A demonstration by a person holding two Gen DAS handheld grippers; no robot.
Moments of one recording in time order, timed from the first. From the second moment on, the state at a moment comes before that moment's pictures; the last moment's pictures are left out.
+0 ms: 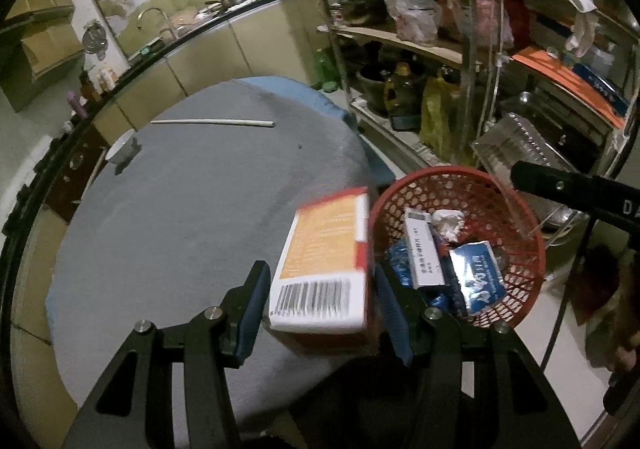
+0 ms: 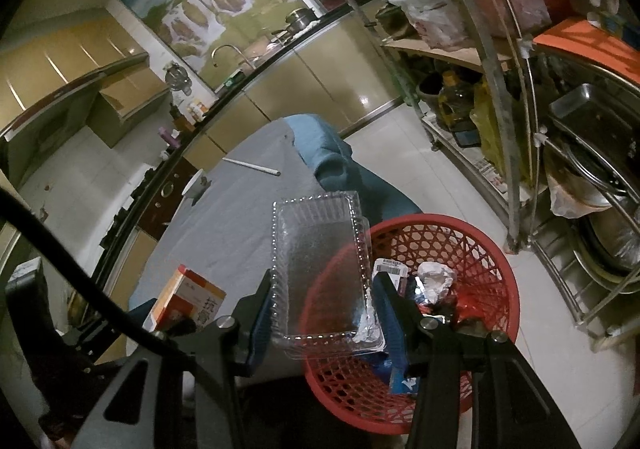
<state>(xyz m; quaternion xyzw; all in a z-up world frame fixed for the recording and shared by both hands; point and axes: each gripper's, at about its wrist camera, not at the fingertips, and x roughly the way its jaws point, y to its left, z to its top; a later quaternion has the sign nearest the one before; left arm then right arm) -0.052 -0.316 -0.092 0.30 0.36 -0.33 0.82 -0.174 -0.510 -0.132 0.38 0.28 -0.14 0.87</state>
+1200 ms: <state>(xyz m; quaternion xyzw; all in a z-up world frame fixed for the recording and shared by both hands) -0.042 -0.297 -0.066 0.27 0.31 -0.31 0.86 -0.181 -0.504 -0.113 0.36 0.24 -0.16 0.89</state>
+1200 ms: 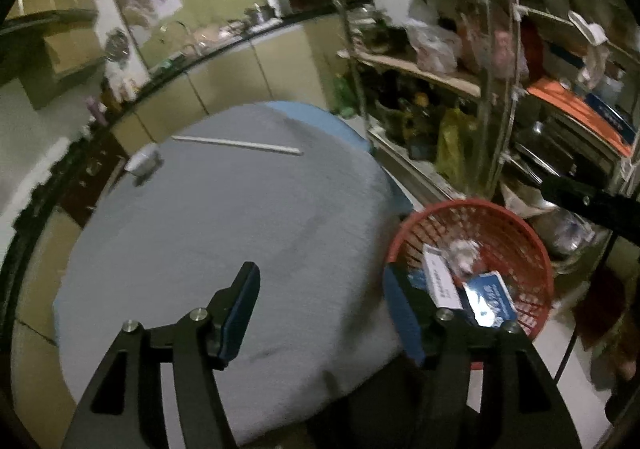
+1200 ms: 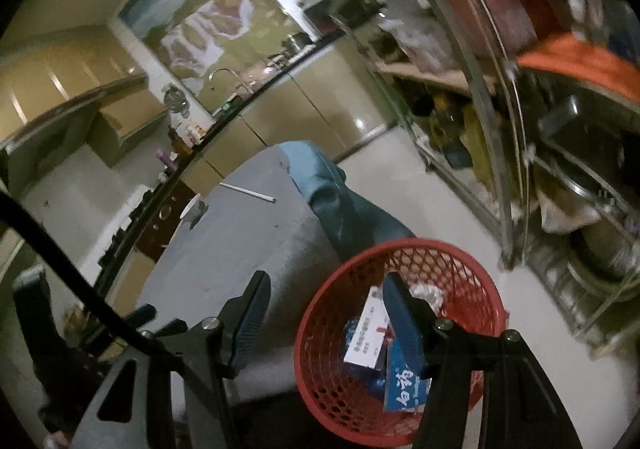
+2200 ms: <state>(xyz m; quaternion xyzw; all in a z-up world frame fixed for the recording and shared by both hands) -0.009 -0.099 0.021 0.15 0.25 -0.13 0.95 -0.101 -0.306 -0.007 0.16 0.23 -0.03 0.96</state>
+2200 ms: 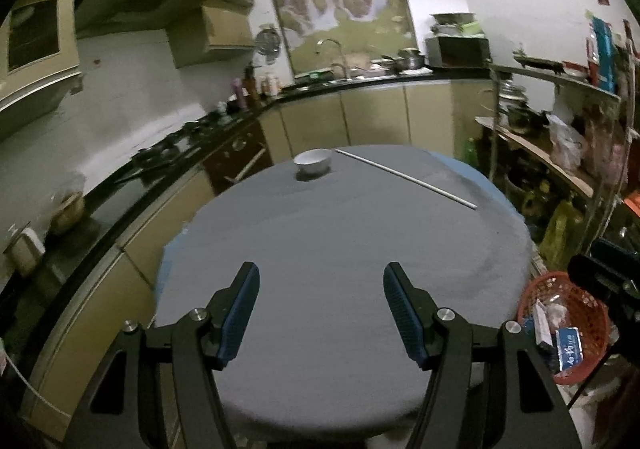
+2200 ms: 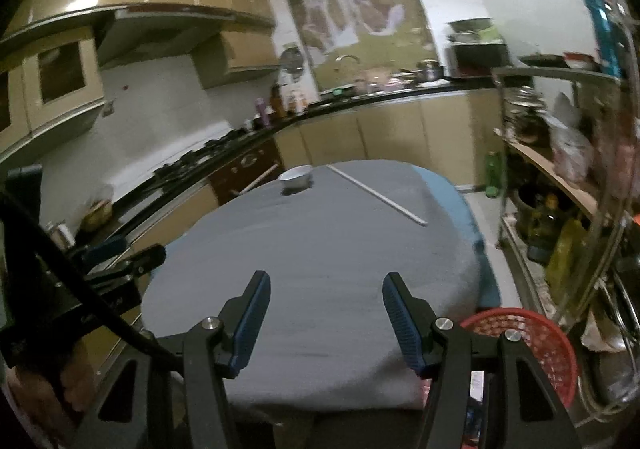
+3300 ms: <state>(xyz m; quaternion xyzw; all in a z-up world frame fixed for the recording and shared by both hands) -0.005 0.030 0.043 0.08 0.22 -0.06 0.97 -0.065 -0.162 0.038 0.06 0.23 0.02 0.97</state>
